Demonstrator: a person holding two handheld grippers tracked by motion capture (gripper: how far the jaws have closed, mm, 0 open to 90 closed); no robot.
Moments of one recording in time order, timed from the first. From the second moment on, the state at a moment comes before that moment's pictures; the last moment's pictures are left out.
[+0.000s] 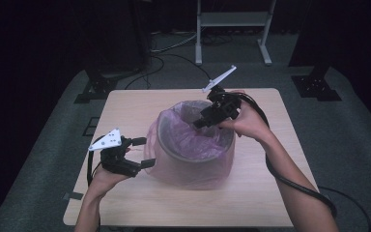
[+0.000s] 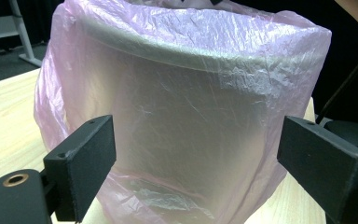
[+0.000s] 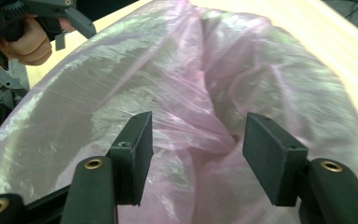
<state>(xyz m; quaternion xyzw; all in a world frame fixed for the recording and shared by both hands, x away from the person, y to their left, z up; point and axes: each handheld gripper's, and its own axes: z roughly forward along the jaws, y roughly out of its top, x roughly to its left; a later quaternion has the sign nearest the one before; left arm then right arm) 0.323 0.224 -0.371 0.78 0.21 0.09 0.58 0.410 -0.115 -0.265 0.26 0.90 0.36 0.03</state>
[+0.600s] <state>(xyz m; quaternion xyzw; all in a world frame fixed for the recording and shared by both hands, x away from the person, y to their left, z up) 0.321 0.225 -0.378 0.79 0.22 0.09 0.57 0.401 -0.177 -0.261 0.30 0.87 0.39 0.06</state>
